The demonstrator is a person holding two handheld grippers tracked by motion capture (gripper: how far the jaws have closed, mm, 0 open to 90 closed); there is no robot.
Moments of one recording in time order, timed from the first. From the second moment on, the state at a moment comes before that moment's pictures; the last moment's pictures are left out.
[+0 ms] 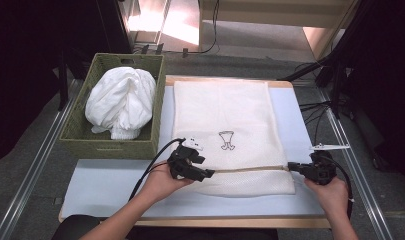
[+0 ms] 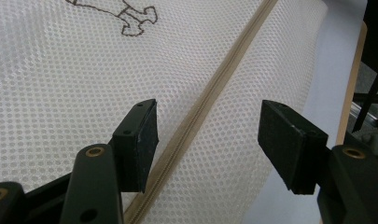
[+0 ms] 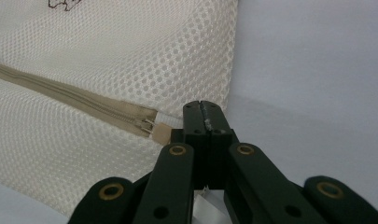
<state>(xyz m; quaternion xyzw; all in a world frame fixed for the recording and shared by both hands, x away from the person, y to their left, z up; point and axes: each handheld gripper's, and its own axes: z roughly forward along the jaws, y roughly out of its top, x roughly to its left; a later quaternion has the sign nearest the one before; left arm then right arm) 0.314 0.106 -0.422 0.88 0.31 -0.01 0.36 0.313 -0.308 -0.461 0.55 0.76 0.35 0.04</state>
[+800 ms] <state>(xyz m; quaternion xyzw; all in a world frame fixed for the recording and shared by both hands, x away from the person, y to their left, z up) 0.314 0.109 -0.423 0.88 0.31 0.00 0.36 0.308 -0.304 -0.454 0.54 0.76 0.36 0.04</state>
